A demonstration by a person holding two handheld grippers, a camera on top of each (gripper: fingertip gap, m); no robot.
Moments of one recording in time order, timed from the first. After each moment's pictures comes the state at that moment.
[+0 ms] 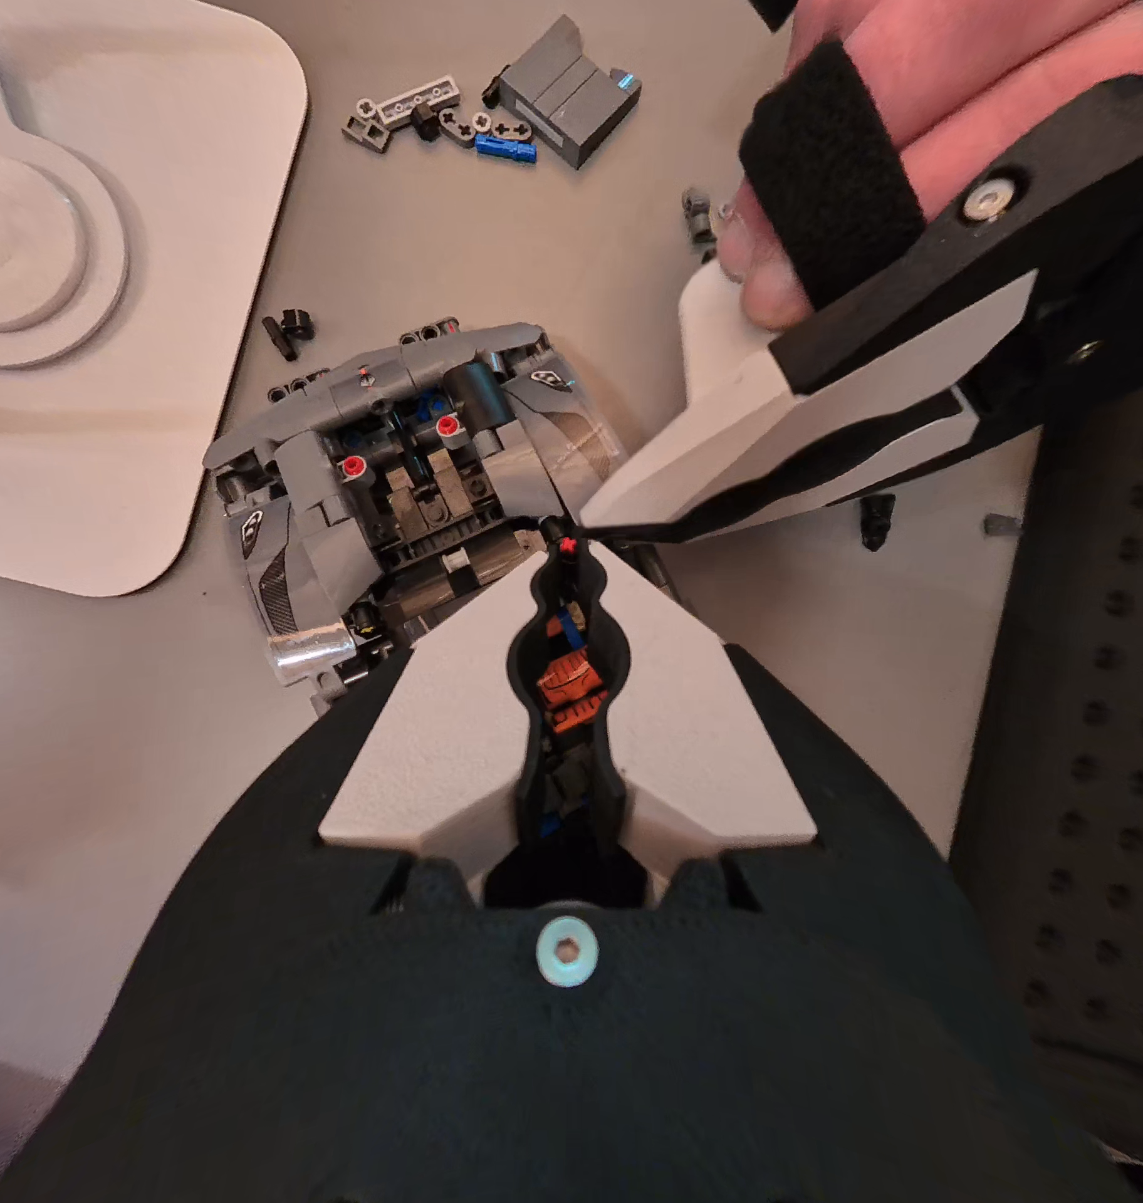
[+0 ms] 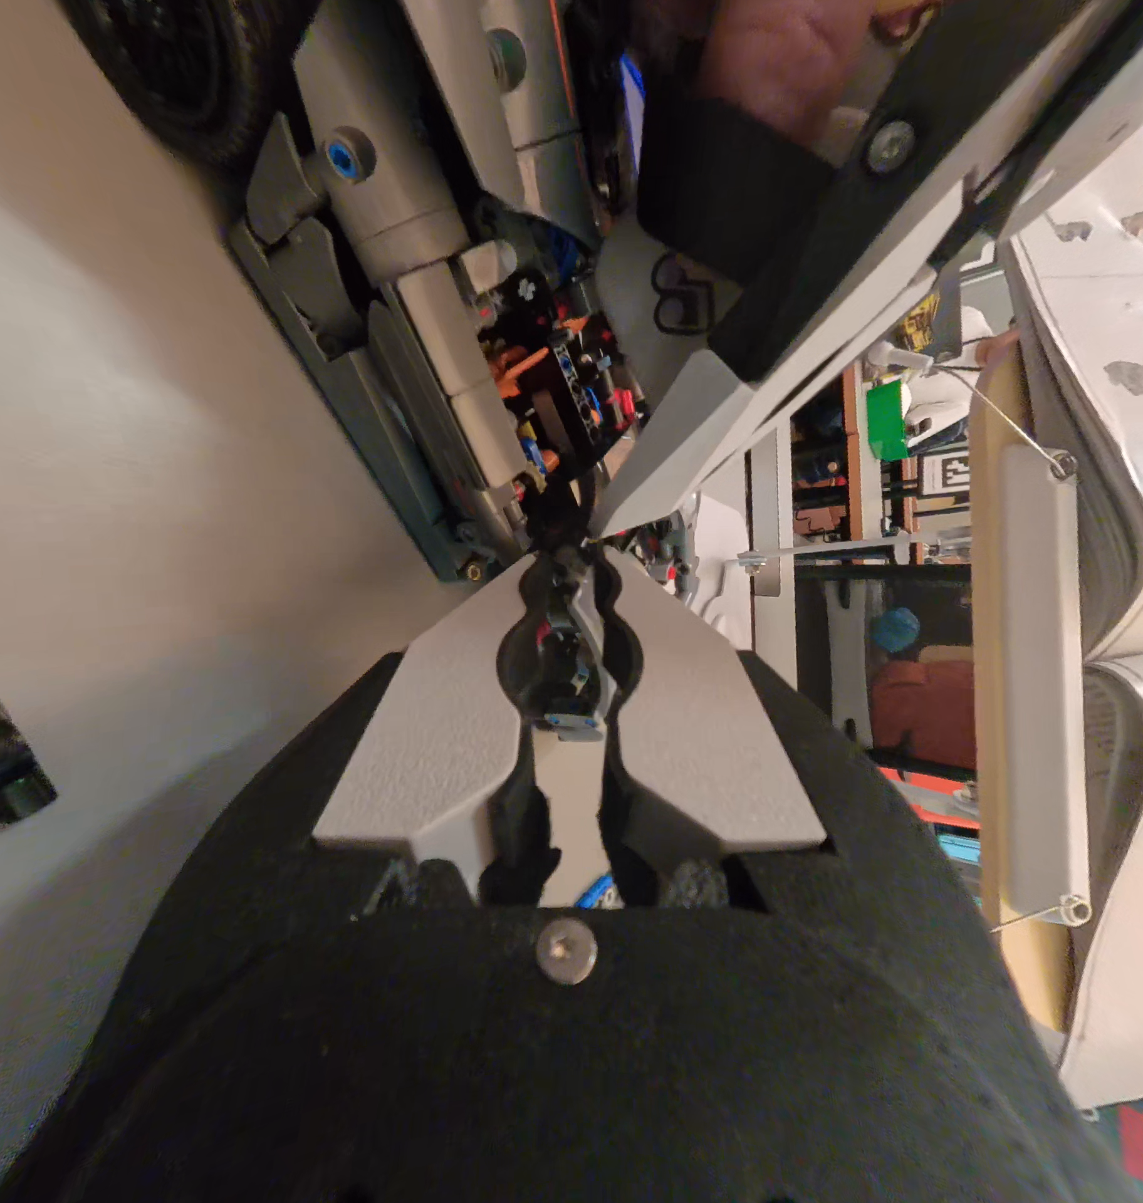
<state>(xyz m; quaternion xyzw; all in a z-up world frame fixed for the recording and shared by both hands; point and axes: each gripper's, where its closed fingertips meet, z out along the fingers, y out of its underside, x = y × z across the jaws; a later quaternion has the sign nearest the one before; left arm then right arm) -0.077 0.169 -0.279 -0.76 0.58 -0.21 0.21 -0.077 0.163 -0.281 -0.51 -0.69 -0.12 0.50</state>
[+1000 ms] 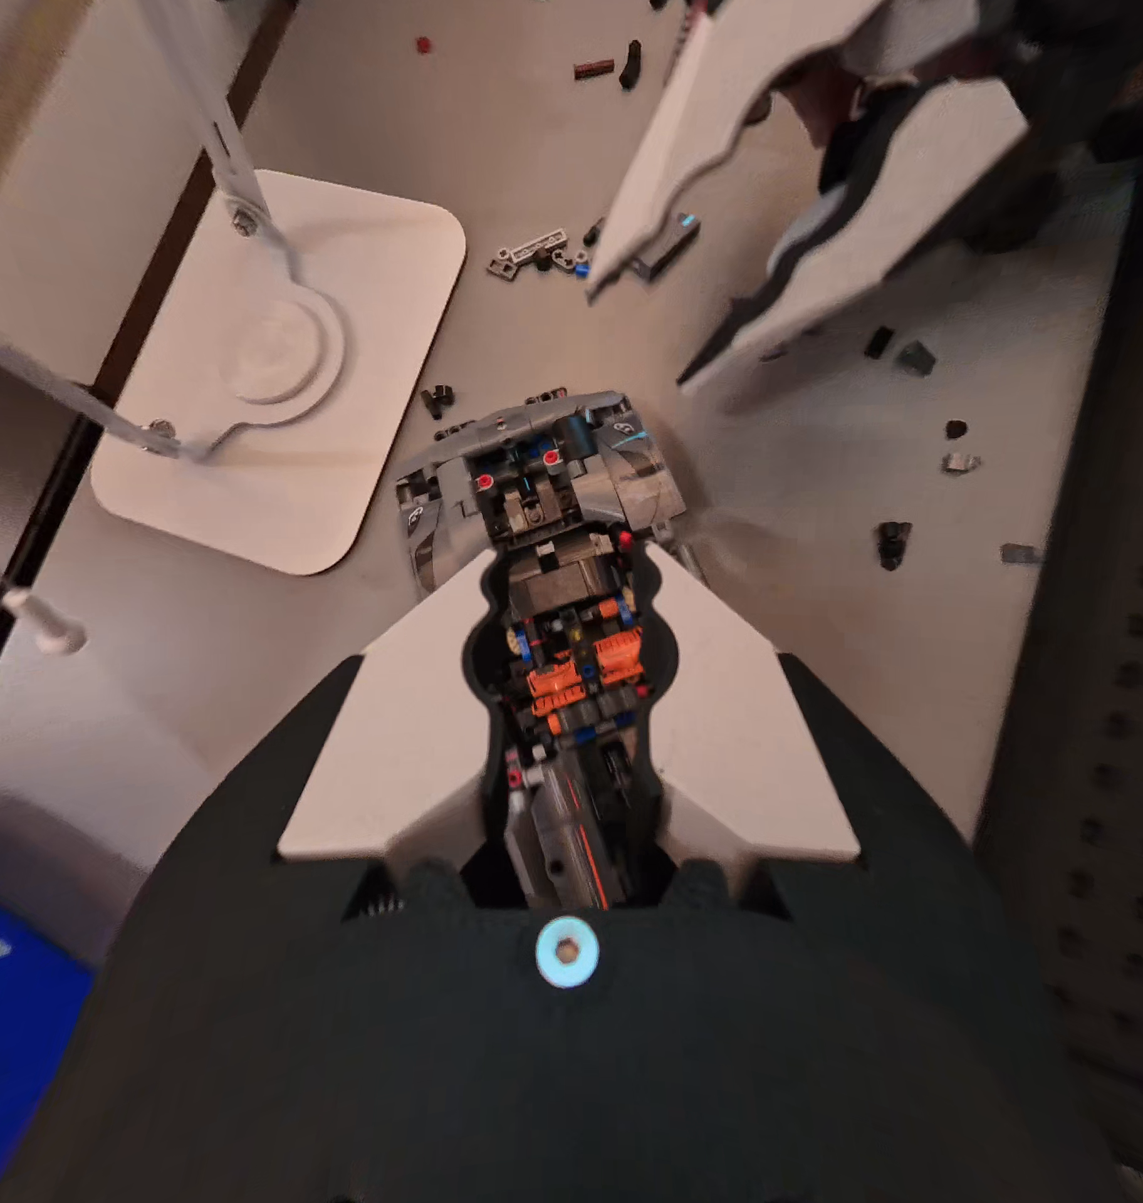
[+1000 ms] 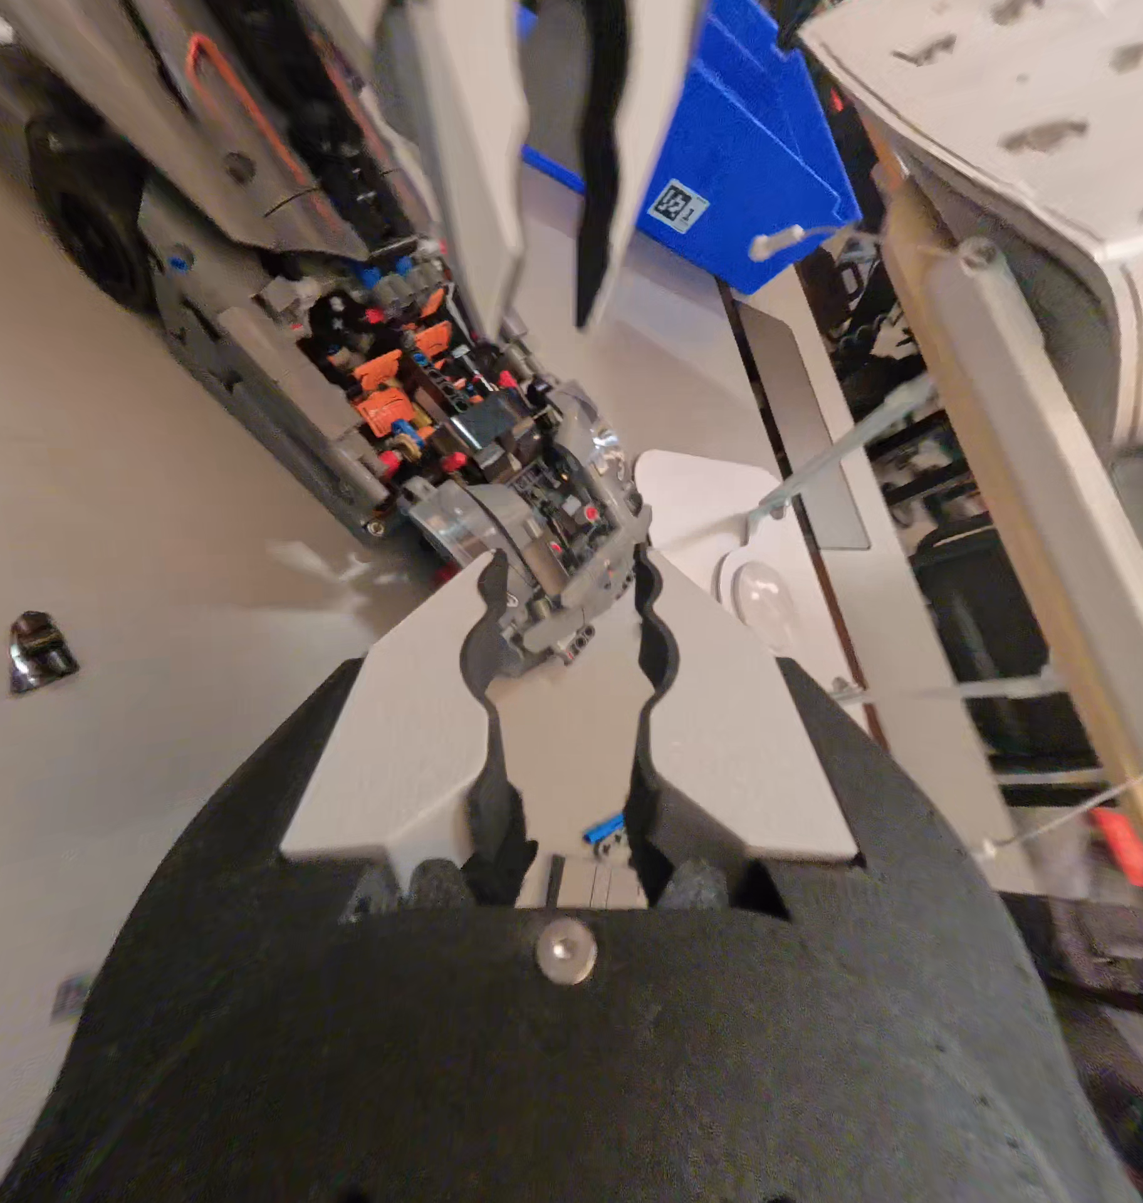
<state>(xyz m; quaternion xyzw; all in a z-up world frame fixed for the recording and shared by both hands) -0.096 0.178 -0.223 -0.75 0.56 -0.17 0.32 -0.026 0.183 -0.234 -0.60 -0.62 0.08 0.50</state>
